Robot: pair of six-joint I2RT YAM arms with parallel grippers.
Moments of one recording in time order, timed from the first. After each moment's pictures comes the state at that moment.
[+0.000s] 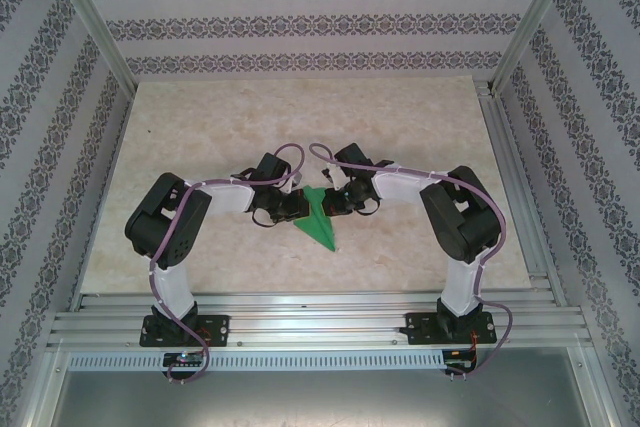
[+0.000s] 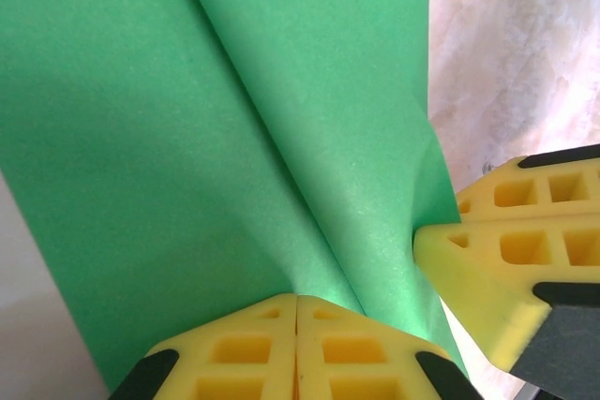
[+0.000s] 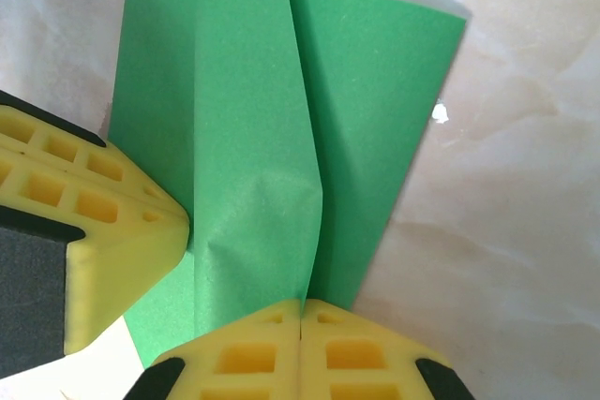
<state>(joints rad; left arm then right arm) -0.53 1.86 0.96 -0.16 0.53 -0.68 0.57 1.89 1.10 -0.40 -0.42 0.27</state>
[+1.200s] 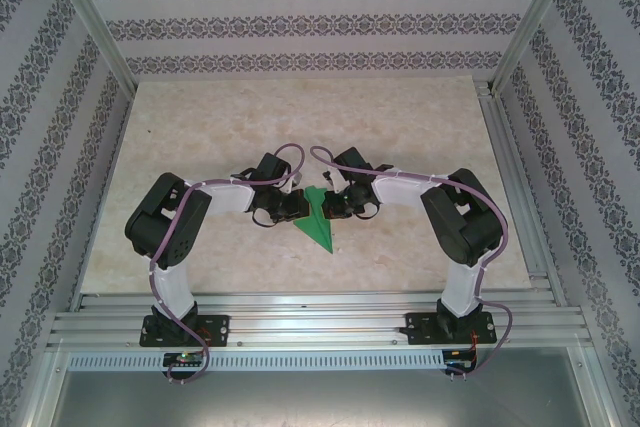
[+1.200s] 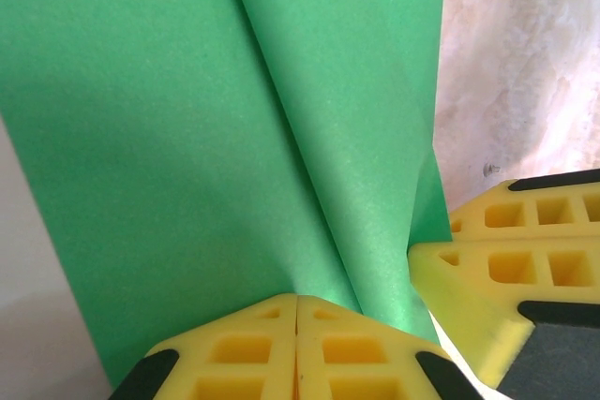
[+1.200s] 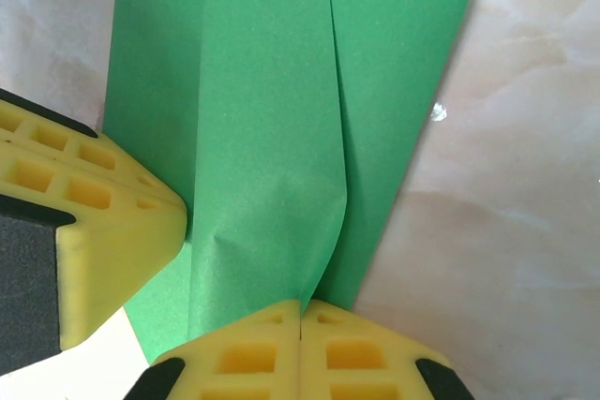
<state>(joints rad) -0.53 1.86 0.96 -0.16 0.53 -0.68 0.59 1.87 1.06 -0.37 -0.39 0.34</state>
